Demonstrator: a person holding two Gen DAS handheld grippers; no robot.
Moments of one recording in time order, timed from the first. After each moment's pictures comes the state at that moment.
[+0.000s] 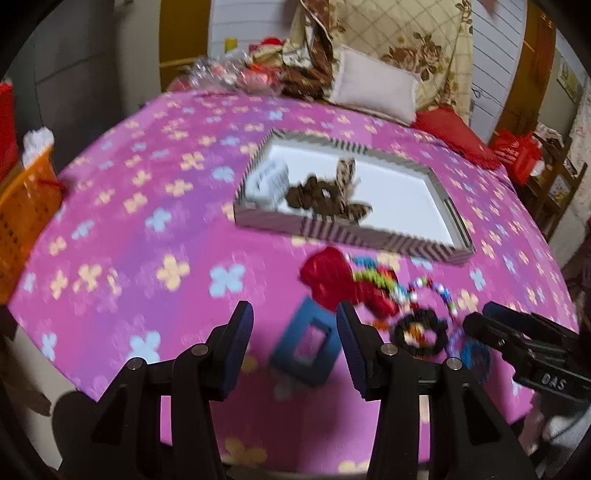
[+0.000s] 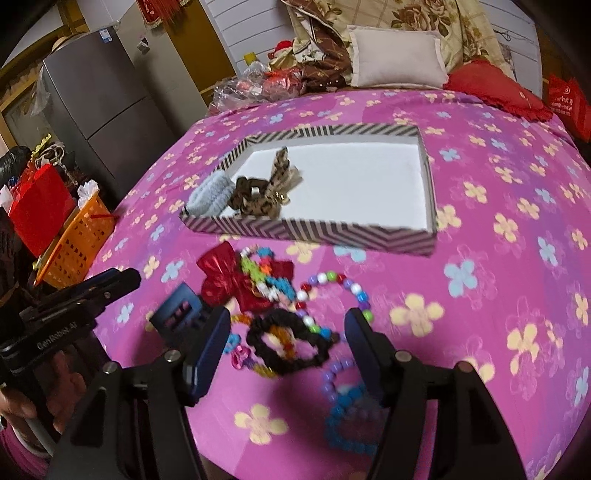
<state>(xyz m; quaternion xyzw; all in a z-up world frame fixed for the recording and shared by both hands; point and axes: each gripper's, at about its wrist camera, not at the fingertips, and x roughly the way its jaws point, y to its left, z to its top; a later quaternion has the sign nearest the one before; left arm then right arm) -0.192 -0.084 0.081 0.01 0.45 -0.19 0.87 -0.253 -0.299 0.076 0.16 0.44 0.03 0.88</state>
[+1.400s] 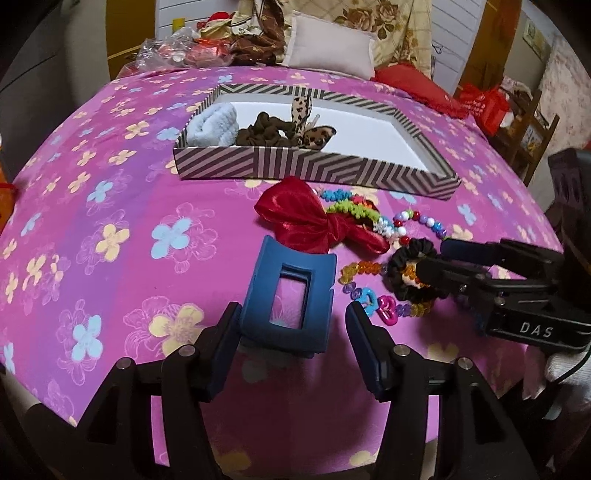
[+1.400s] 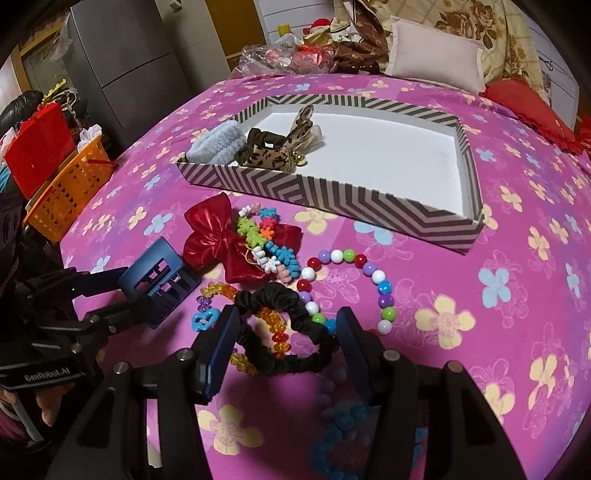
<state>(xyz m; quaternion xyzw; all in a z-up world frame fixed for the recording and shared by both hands) -0.197 -0.103 0.029 0.06 0.47 -0.26 0.84 -0.228 -0.277 0.039 0.08 0.47 0.07 0.88</state>
